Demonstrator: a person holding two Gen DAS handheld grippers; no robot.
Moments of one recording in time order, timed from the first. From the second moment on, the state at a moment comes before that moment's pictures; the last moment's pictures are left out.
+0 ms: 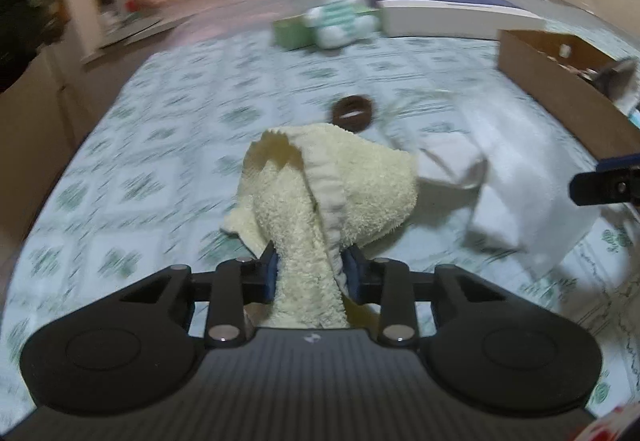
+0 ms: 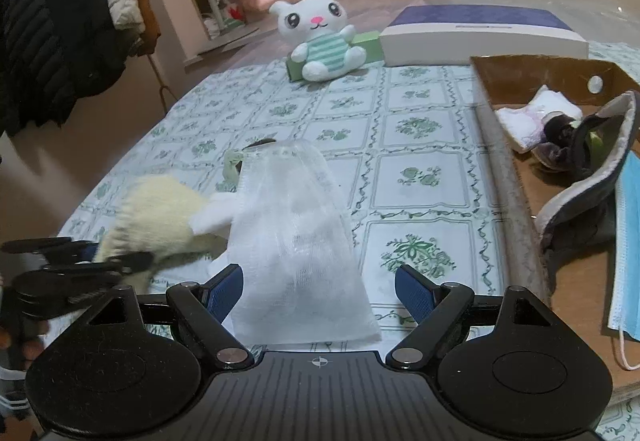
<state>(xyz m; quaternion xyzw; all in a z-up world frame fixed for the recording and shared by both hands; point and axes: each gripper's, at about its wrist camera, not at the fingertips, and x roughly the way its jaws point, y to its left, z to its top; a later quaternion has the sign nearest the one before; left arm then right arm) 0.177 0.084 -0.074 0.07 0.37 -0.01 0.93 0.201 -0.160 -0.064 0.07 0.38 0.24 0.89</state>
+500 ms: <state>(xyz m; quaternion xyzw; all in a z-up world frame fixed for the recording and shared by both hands) 0.123 0.147 -0.061 0.01 0.40 0.11 0.91 0.224 -0.118 -0.063 0.00 0.32 0.28 0.91</state>
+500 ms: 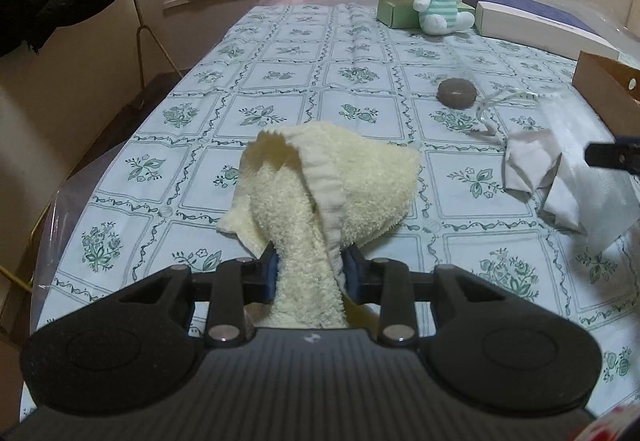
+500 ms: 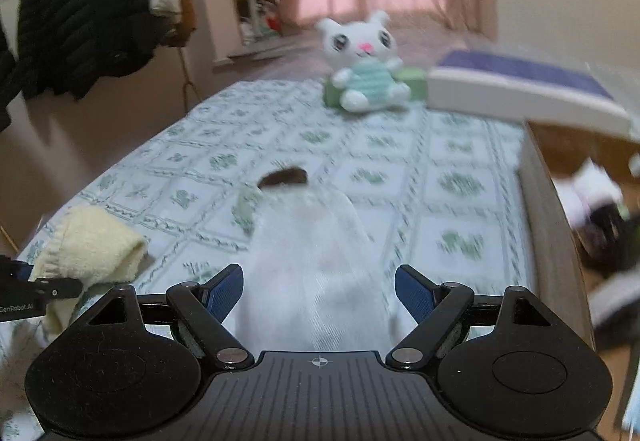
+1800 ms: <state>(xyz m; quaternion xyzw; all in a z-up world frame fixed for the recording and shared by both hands) 0.077 0.089 0.010 -0.04 0.34 0.05 0.94 0.135 -0.228 0.019 0.13 0.26 0.24 0.93</state>
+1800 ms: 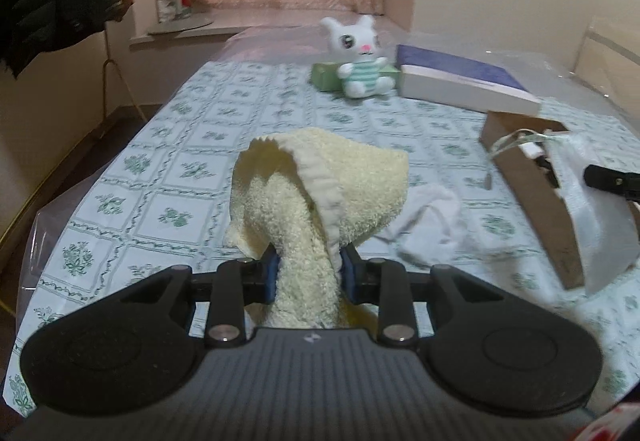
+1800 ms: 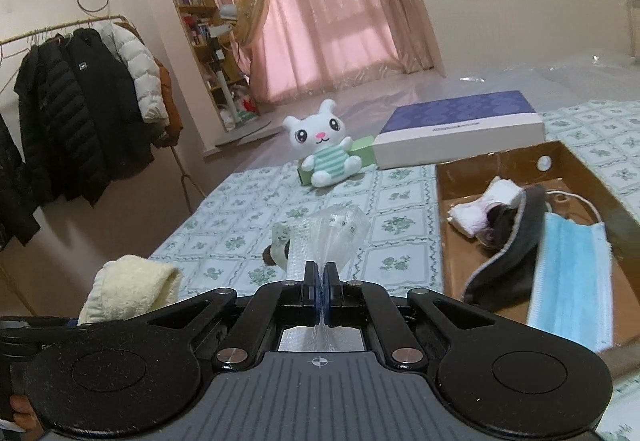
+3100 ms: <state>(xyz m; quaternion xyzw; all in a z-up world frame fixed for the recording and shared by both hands) 0.194 -0.210 0.003 0.04 0.35 -0.23 0.91 0.189 -0.396 0.019 0.10 0.20 0.10 0.97</state>
